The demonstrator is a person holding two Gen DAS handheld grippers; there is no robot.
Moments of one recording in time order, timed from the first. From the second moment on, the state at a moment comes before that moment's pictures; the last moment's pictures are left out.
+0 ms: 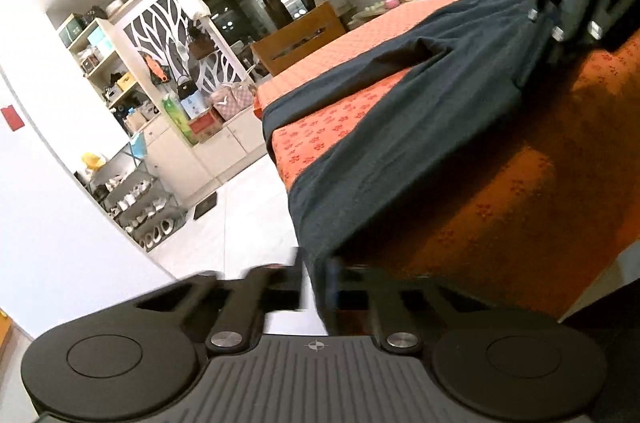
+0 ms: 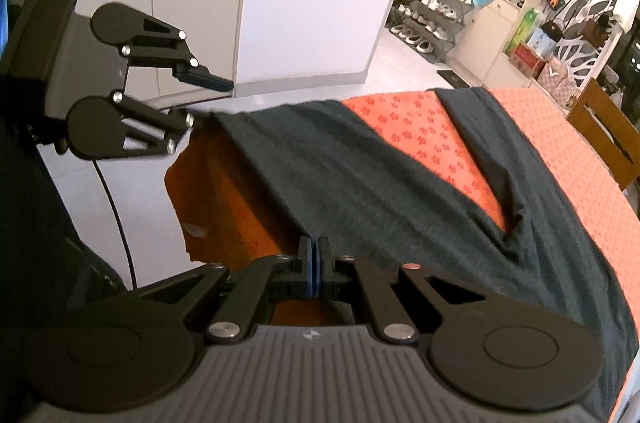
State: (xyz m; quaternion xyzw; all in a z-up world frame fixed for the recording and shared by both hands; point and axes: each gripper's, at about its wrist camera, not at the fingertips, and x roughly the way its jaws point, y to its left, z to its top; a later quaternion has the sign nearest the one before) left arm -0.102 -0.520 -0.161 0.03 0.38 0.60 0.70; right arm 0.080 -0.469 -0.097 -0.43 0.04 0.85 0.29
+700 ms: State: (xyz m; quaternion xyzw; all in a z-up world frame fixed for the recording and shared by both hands) left arm -0.112 -0.500 -0.091 -0.04 0.31 0.63 0.71; right arm 0.243 -0.471 -0.139 -0.55 0.01 0.65 0.52
